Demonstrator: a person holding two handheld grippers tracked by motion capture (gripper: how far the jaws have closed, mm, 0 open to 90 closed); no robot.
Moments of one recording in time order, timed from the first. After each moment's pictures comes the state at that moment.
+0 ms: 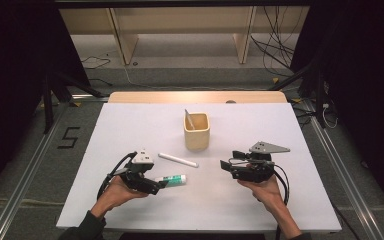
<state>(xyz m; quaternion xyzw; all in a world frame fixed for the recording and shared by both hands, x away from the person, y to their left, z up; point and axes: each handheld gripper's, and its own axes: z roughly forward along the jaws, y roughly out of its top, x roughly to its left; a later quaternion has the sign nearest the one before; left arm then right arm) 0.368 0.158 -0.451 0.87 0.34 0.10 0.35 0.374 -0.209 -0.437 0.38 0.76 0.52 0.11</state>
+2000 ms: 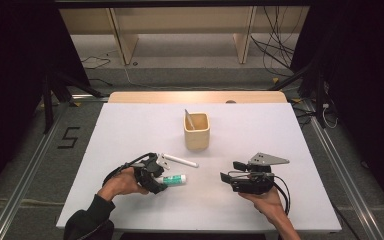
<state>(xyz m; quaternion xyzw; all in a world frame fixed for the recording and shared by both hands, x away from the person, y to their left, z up) 0.393 0.131 -0.468 0.96 0.21 0.07 0.19 0.351 -0.209 -0.453 0.38 0.77 0.50 0.10</state>
